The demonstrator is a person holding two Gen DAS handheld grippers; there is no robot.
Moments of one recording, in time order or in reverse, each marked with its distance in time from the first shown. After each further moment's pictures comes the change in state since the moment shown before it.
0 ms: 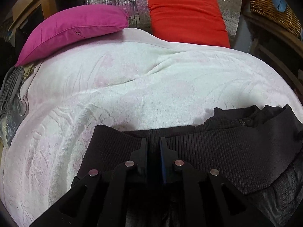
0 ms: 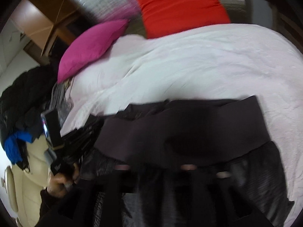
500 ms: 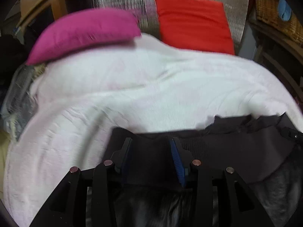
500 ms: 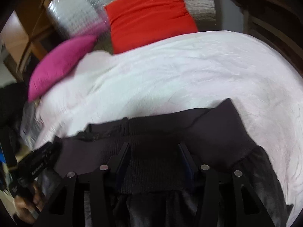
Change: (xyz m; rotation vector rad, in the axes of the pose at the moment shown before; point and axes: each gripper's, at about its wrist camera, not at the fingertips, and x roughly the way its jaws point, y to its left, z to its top) left arm -0.046 0.015 0.006 -0.038 -0.044 0.033; right arm 0.011 -0.038 0.000 0.115 -0.172 -0.196
